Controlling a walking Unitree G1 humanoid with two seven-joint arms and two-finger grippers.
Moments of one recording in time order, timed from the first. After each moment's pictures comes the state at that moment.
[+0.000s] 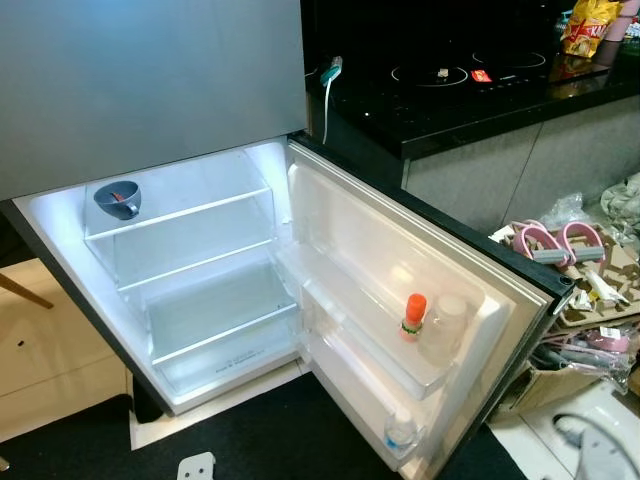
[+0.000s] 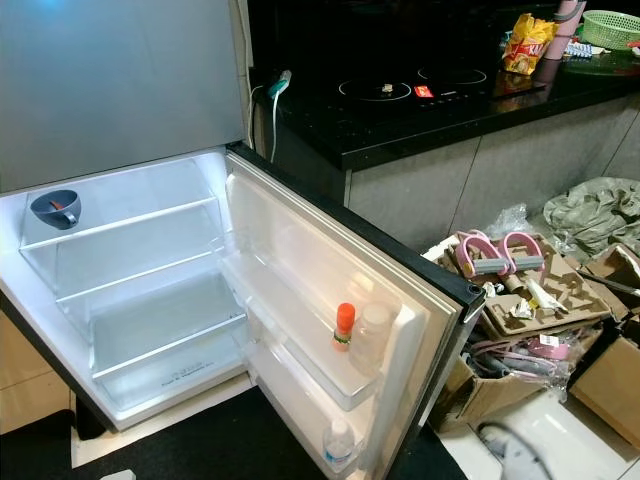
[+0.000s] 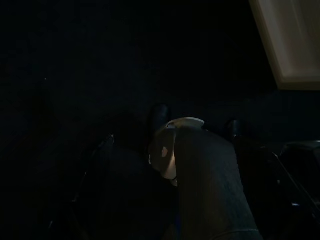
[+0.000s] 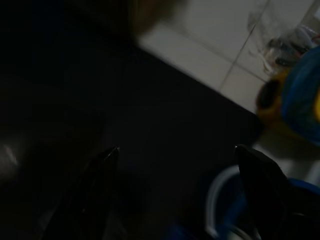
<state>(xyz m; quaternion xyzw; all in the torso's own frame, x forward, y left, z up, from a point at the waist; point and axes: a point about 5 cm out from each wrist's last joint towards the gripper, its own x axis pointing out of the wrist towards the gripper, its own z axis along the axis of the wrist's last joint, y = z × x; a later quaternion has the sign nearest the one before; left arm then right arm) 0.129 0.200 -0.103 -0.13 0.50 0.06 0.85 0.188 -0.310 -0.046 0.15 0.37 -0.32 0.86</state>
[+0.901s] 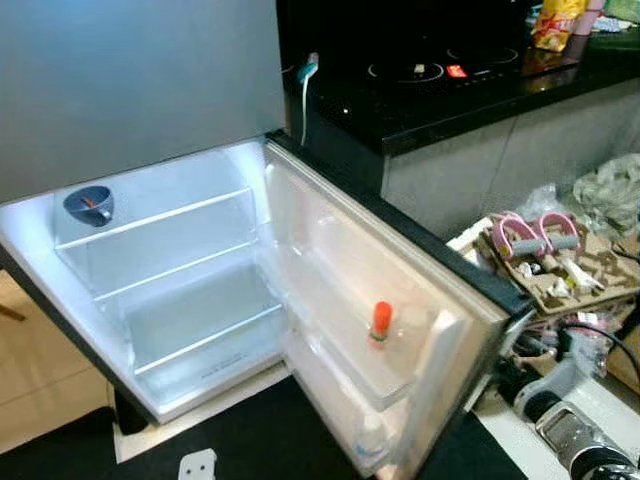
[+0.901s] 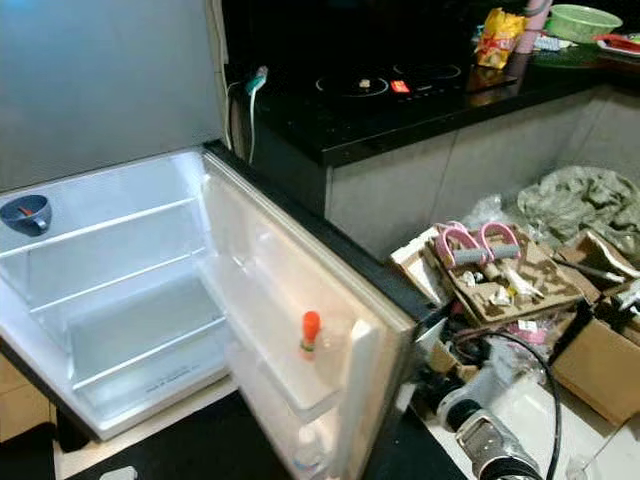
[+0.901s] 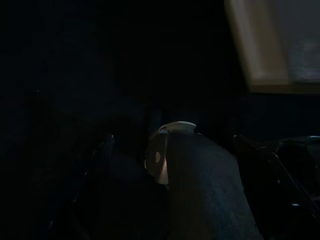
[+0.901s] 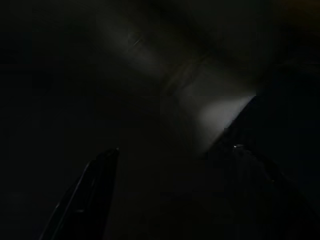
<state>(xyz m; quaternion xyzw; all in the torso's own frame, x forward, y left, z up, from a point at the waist) 0.130 0.200 -0.102 -0.13 0.50 0.05 0.86 0.271 -0.224 0.002 0.38 0.22 0.15 0.89</state>
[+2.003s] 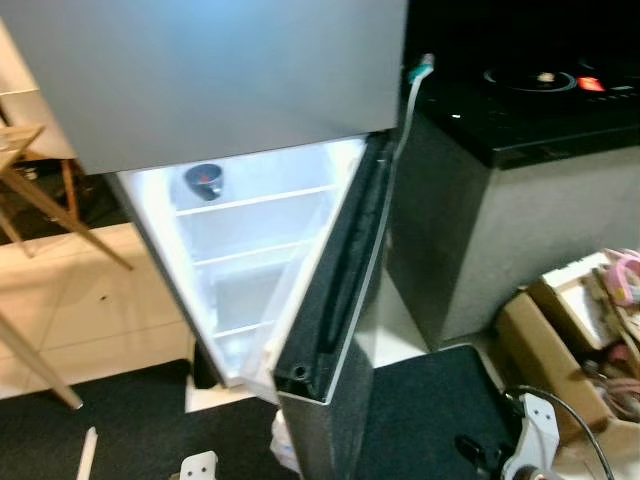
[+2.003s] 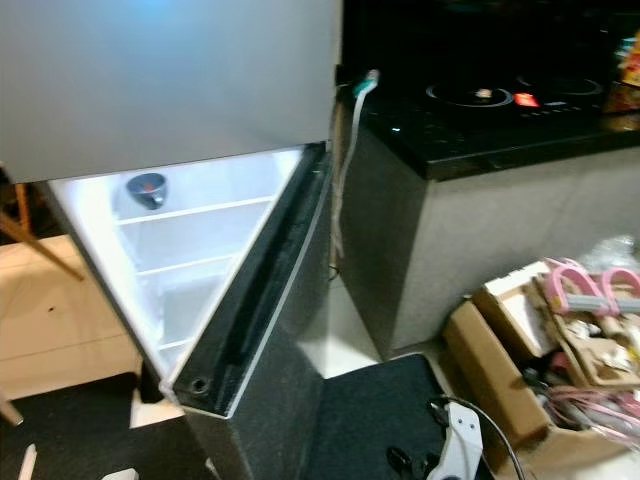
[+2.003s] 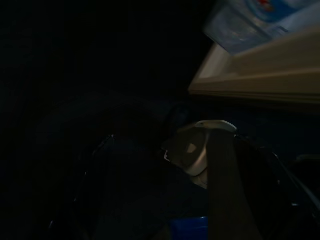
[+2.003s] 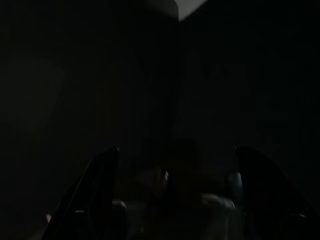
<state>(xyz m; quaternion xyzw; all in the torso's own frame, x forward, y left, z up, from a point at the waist) 0.129 0.199 -0.103 -0.13 0.50 0.05 0.85 0.191 -0.237 -0.066 0.20 0.42 -0.01 0.89</state>
